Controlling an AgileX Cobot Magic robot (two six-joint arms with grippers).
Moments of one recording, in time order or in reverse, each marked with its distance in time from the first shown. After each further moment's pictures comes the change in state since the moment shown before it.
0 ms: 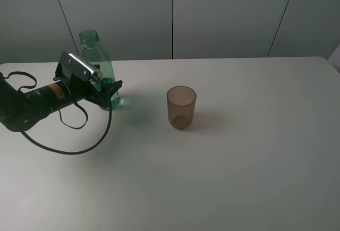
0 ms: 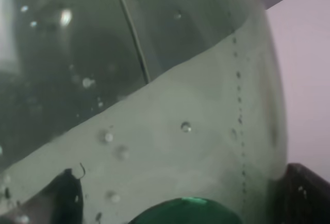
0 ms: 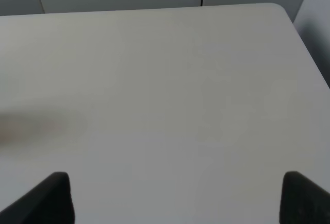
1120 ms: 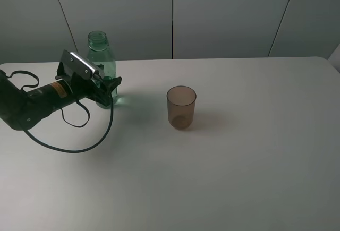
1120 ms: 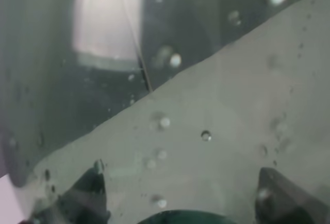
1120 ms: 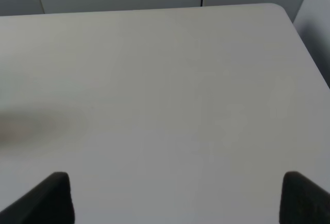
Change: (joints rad) left arm -0.008 0.009 -0.022 -0.004 -0.009 -0.005; right arm 0.000 0.000 0.000 0.000 0.000 0.000
